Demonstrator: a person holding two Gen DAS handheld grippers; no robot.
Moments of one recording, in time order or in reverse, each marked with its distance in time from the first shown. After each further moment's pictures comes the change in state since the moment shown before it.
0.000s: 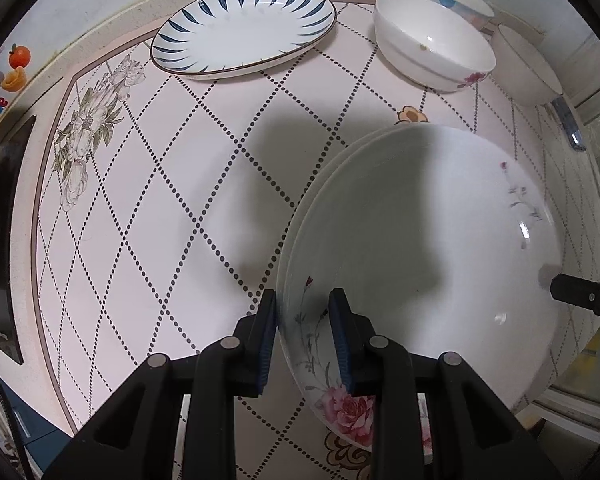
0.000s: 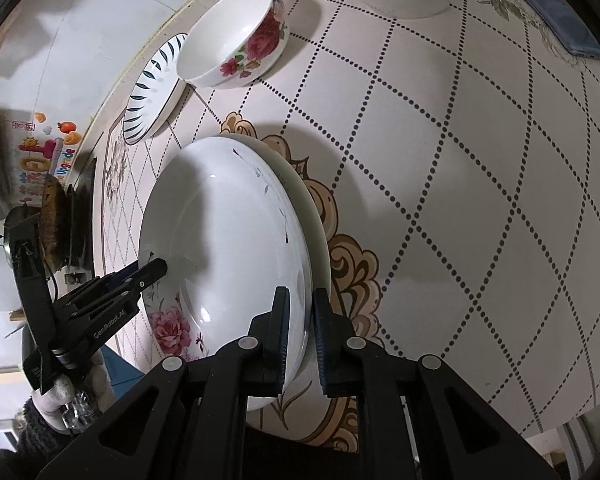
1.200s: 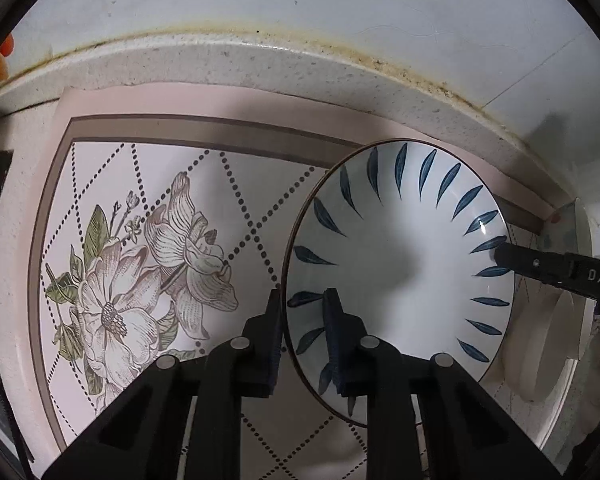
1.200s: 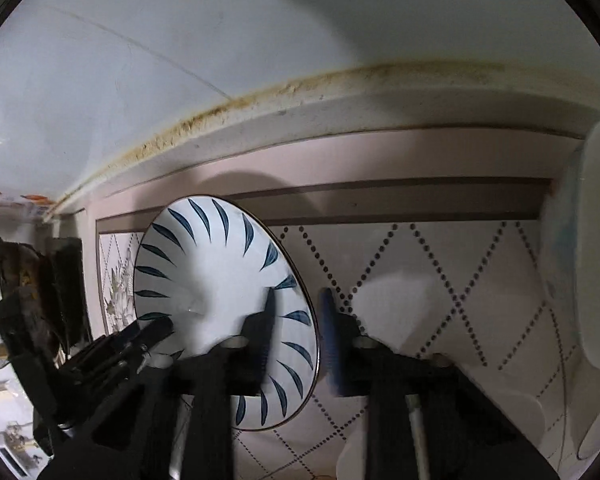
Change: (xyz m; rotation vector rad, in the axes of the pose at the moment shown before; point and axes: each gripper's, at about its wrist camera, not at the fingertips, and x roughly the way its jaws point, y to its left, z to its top) left arm 0.047 0.172 0.199 -0.288 -0.056 -0.121; right arm 0.109 0.171 0.289 -0.154 0.041 -0.111
